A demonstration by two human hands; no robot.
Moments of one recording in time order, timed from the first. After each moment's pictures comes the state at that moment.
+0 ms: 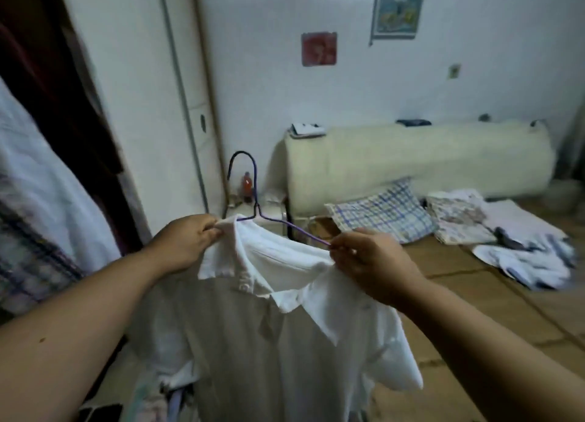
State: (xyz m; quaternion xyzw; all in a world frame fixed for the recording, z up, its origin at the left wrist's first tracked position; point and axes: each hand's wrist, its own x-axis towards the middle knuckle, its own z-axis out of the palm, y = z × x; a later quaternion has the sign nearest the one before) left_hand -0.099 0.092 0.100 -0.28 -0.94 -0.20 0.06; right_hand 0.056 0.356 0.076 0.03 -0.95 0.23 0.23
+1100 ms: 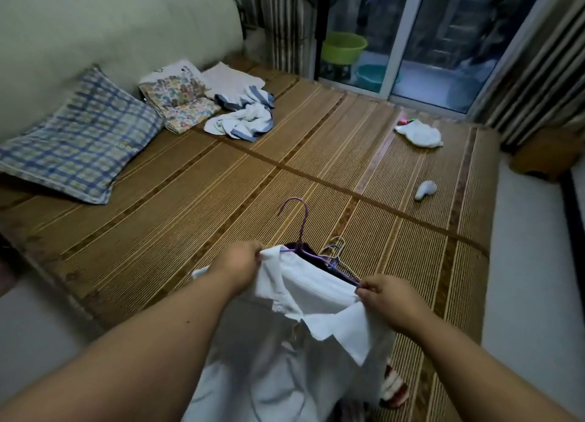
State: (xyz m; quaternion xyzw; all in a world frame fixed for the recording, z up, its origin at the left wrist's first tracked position) left_hand 0.194 0.607 -0.173 -0.59 -0.76 -0.08 -0.26; right_hand 0.470 0.625 -0.163 -0.60 -0.73 0.33 -0.04
